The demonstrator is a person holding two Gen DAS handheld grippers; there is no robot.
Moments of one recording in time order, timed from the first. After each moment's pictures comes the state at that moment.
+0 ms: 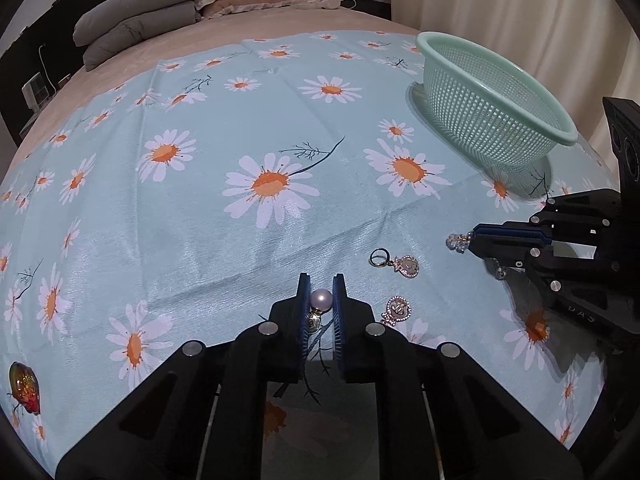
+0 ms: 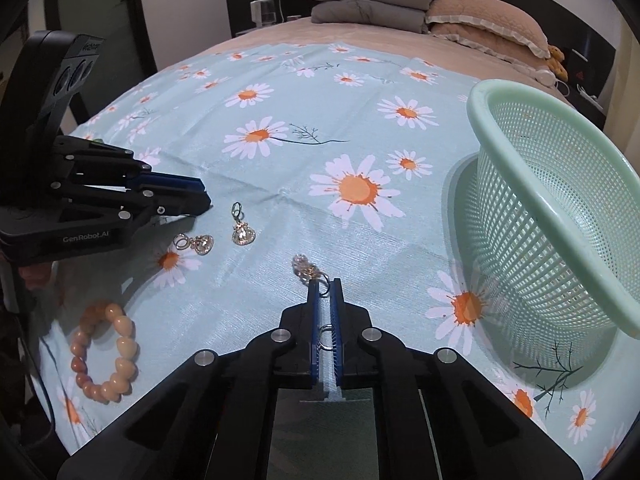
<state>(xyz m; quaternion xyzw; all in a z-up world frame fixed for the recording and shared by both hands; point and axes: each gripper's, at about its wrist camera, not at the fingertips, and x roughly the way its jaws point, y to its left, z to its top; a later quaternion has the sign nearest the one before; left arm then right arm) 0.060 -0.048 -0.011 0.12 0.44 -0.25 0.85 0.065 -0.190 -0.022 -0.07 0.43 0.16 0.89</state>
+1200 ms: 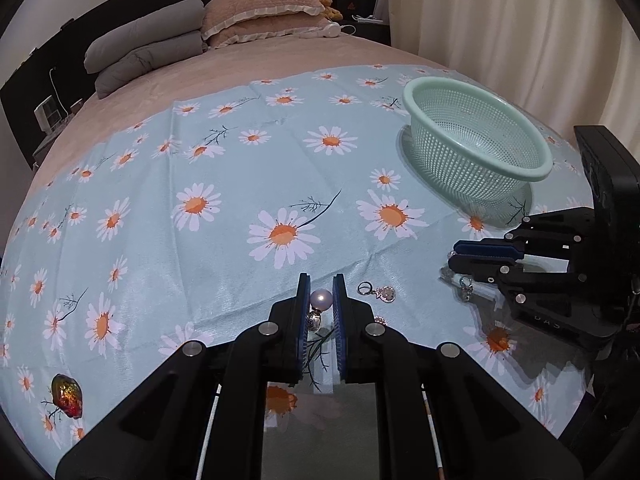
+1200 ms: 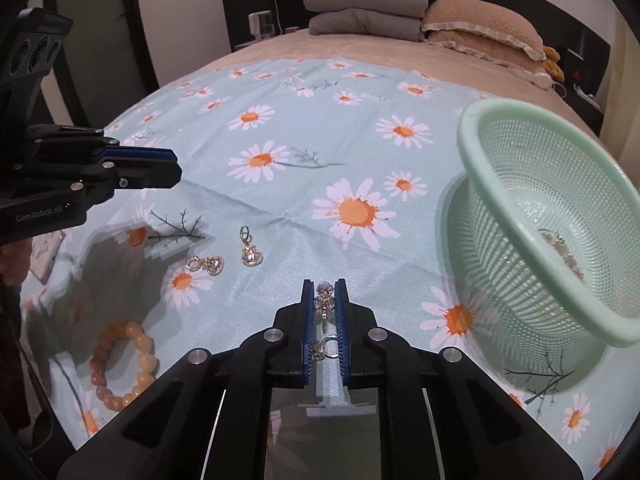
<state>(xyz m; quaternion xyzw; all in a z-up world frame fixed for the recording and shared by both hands) 0.044 -0.044 0.045 0.12 0.40 -0.25 0.87 0.055 -0.197 0.009 -0.06 0.40 0.16 0.90</state>
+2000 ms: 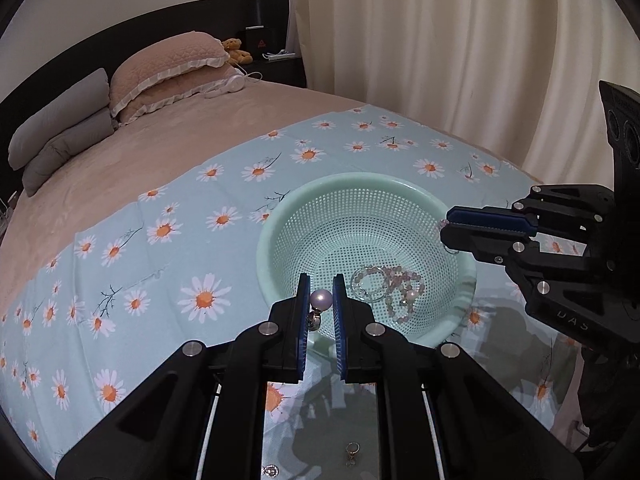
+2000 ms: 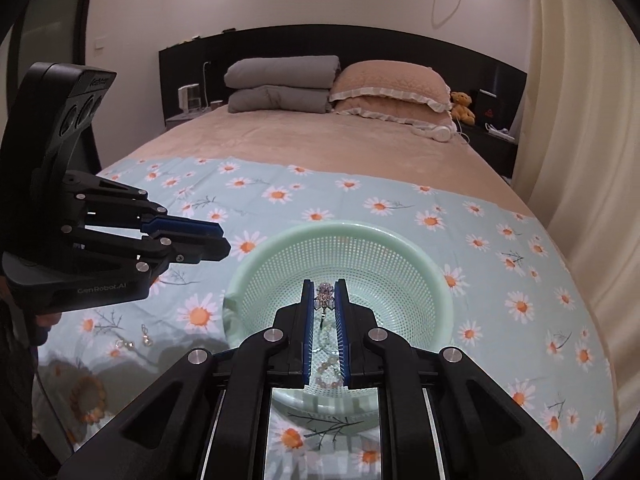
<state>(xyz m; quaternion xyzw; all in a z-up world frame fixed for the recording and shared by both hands) 0.089 -0.208 0.111 0.16 0.34 -0.37 0.85 0.060 -0.319 0.106 -0.04 0.31 0.03 0.95</state>
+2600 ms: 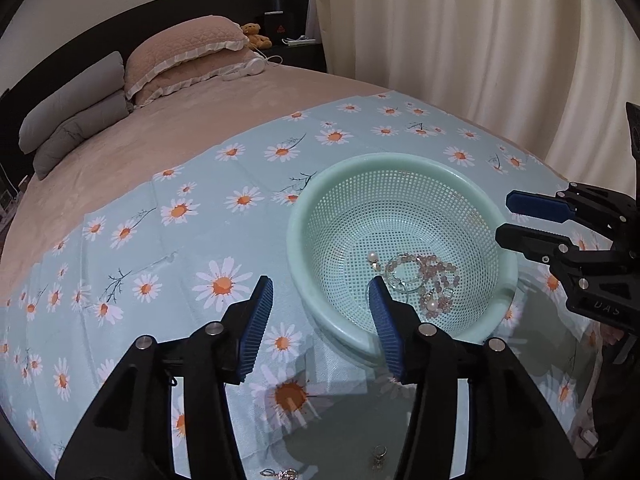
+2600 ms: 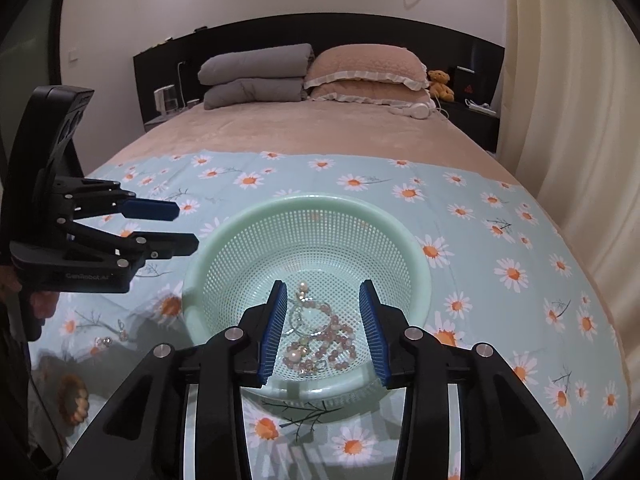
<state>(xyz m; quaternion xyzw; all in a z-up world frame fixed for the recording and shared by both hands) 0.104 -0.189 0.097 0.16 0.36 -0.34 0.85 0.055 -0.345 0.087 -0.01 0.32 0.01 0.95</state>
